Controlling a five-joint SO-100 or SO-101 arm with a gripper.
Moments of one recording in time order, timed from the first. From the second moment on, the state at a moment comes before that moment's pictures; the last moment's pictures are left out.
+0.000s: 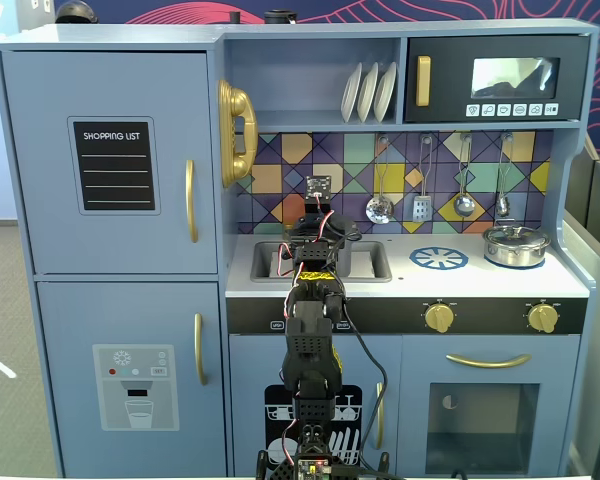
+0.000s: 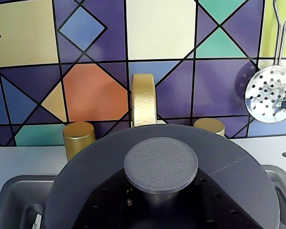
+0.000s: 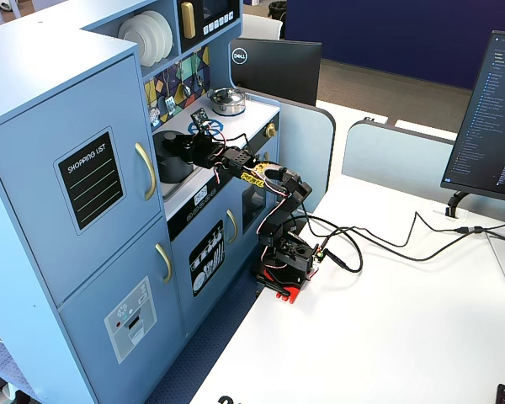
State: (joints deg) arm 2.3 120.5 112.3 3.3 -92.6
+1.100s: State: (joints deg) arm 2.1 169.3 136.2 48.7 -94.0
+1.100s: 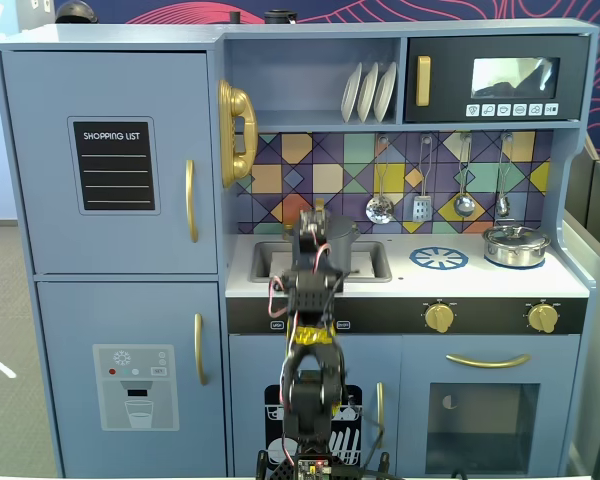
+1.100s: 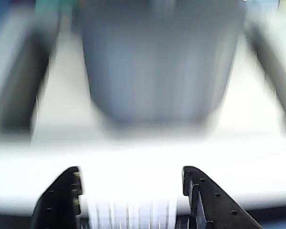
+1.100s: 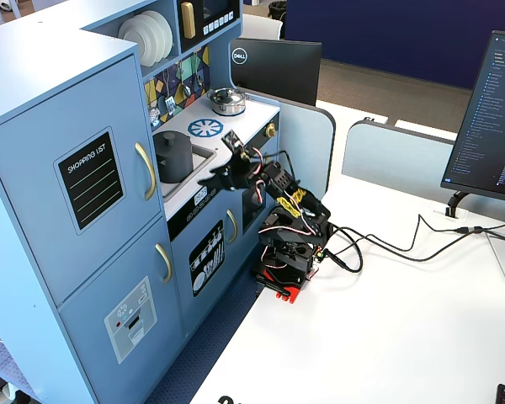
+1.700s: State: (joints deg) arm 0.8 182.4 172.4 63.7 -93.8
